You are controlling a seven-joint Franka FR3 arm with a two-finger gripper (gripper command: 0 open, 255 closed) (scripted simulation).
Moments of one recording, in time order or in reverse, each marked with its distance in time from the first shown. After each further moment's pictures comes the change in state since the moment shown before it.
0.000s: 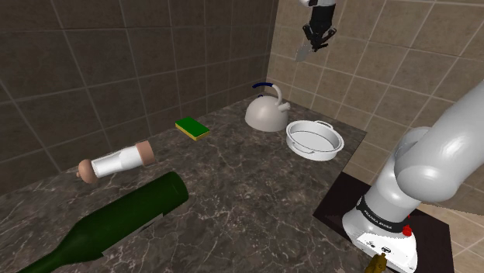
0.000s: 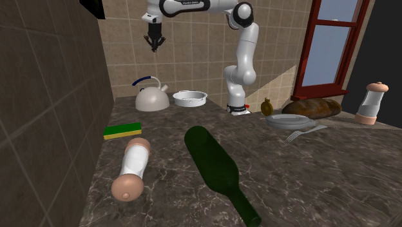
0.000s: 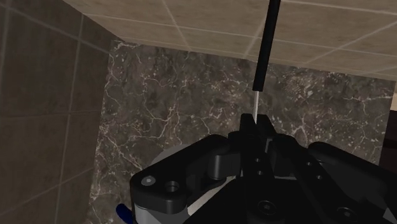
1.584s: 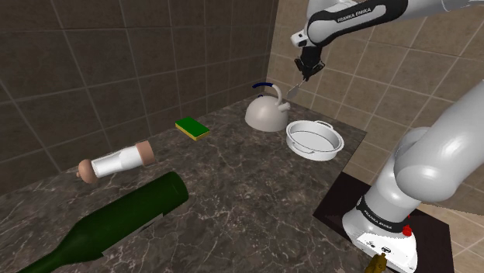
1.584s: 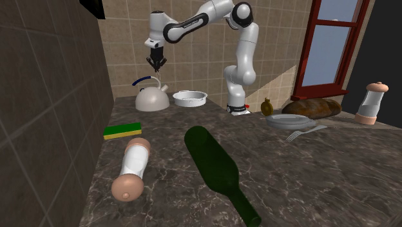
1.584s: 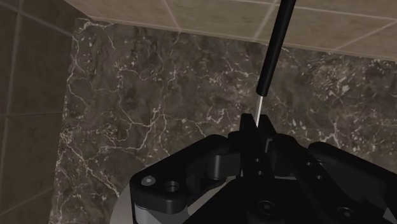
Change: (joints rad) arm -0.017 0.005 -0.026 -0.314 -0.047 0.307 0.095
